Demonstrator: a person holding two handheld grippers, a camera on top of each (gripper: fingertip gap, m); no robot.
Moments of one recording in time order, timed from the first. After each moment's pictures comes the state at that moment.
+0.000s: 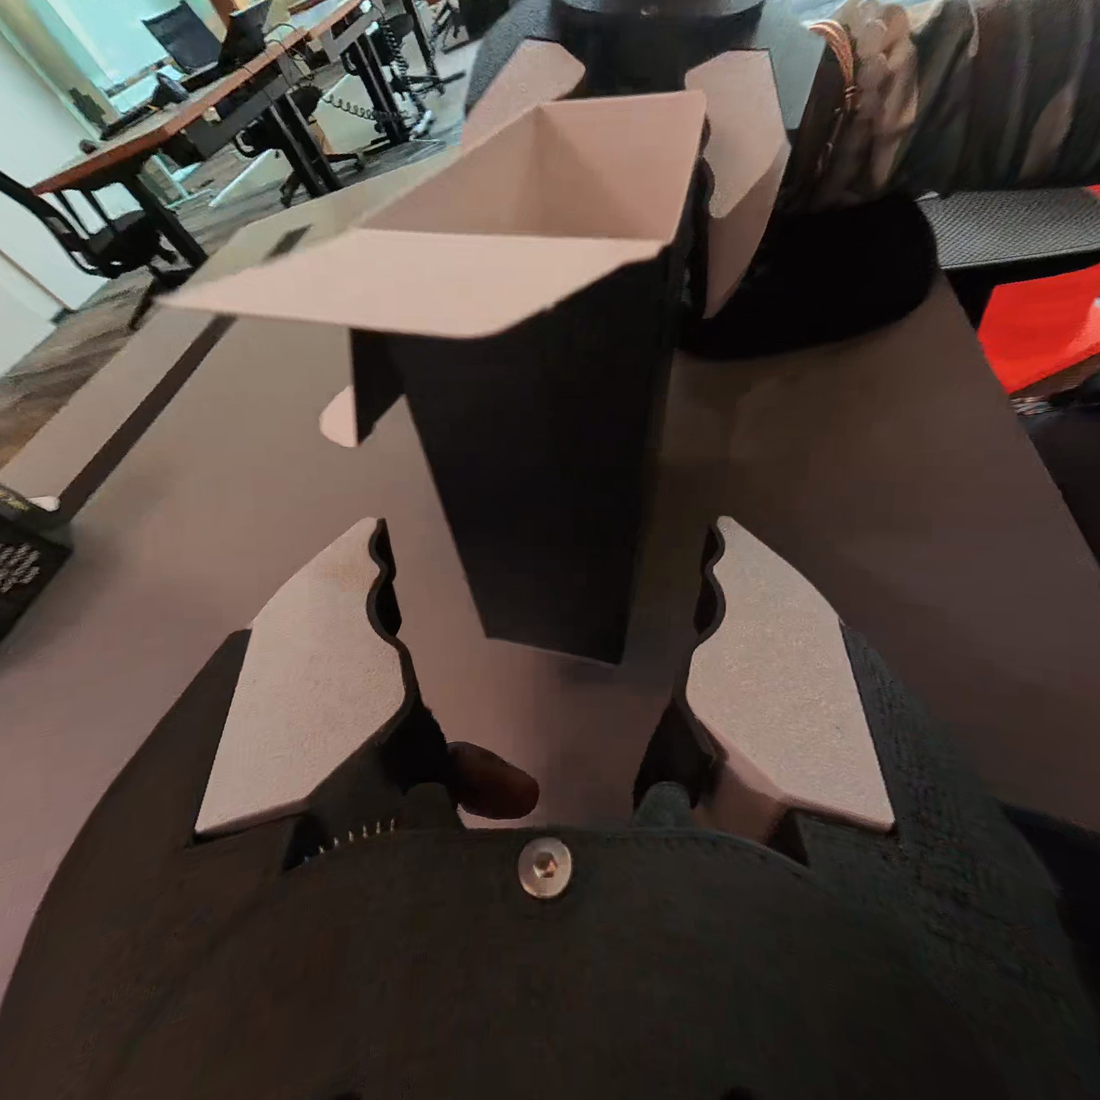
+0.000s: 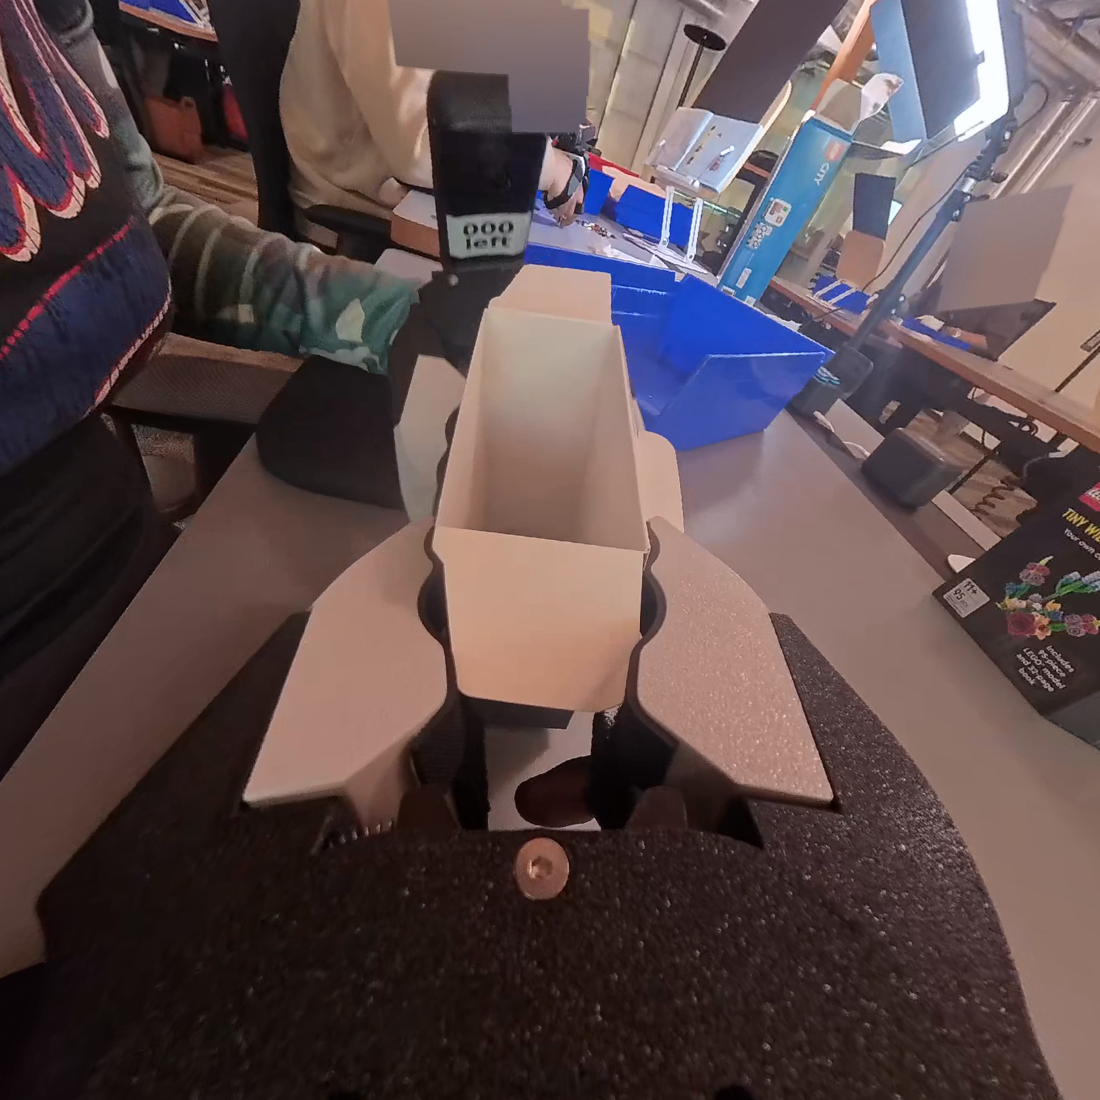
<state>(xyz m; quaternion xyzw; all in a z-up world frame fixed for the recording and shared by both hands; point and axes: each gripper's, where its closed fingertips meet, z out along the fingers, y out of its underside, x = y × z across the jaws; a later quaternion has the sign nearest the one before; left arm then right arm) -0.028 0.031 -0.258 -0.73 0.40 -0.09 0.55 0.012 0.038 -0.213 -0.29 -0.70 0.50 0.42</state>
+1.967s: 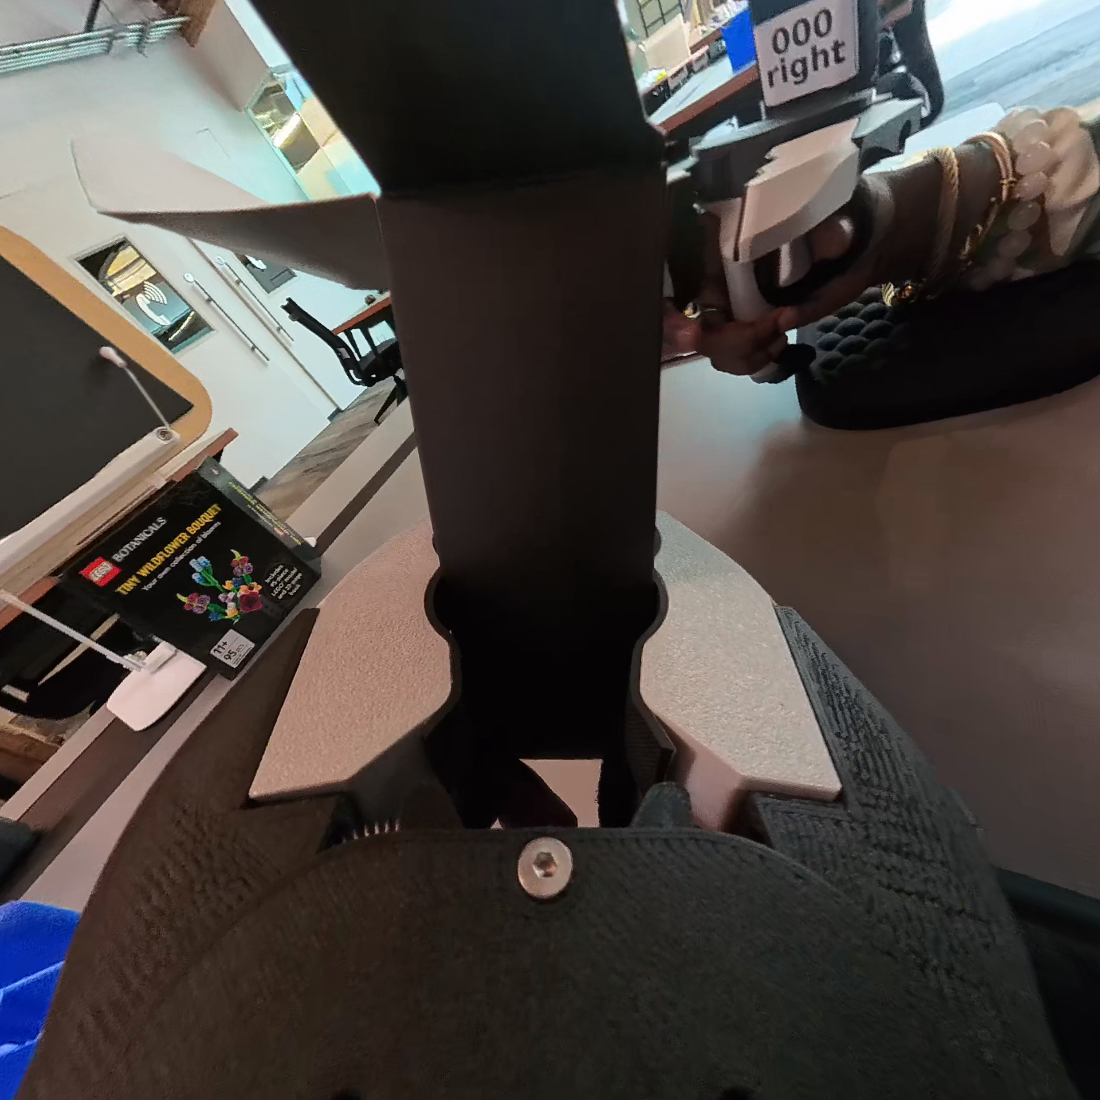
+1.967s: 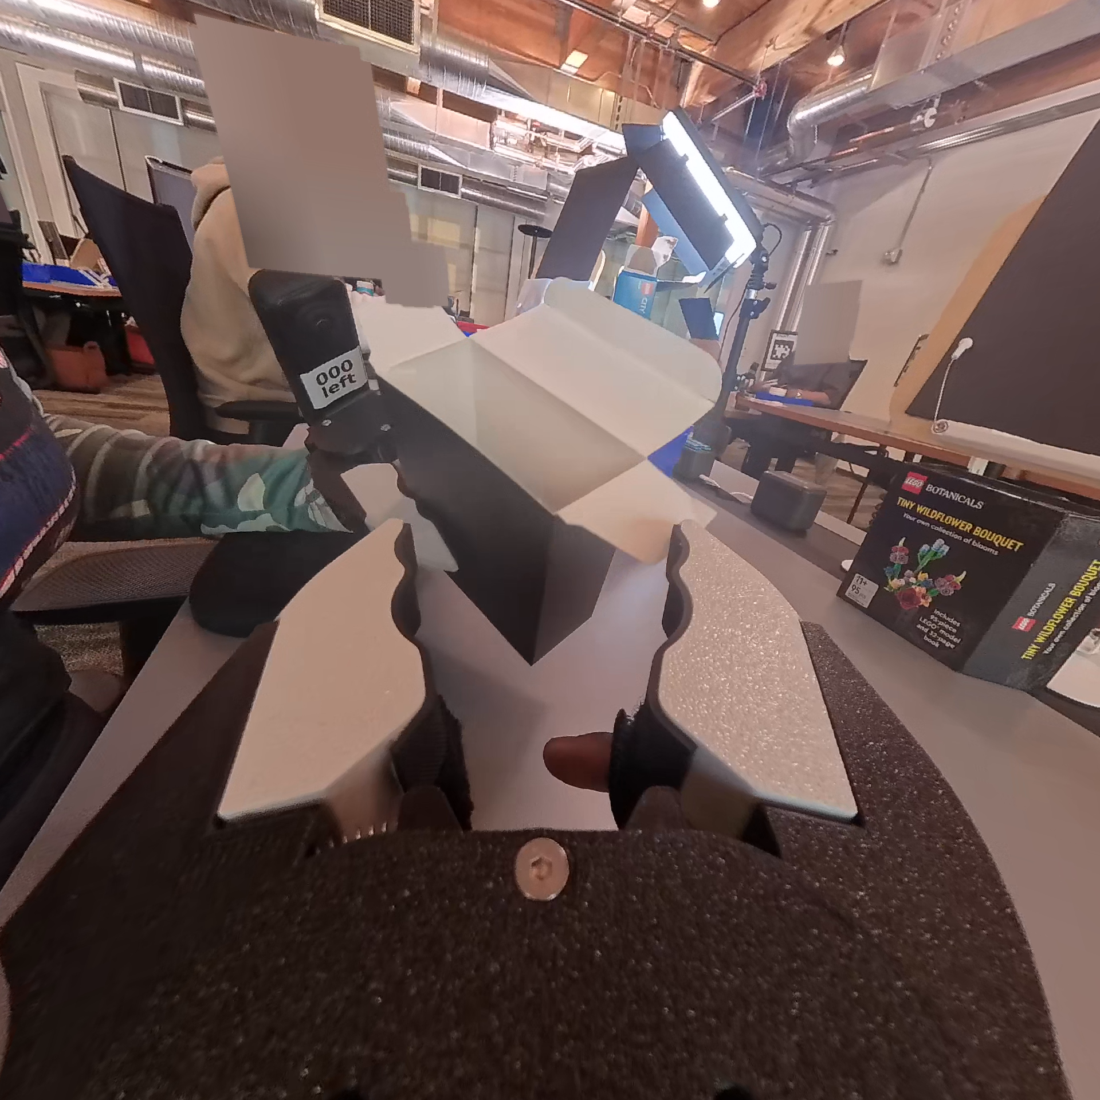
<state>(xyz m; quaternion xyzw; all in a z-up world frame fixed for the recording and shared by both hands) -0.049 0.037 -0.217 -0.67 0.34 0.02 0.66 0.016 0.069 -0.176 -0.34 -0.56 0.58 0.49</state>
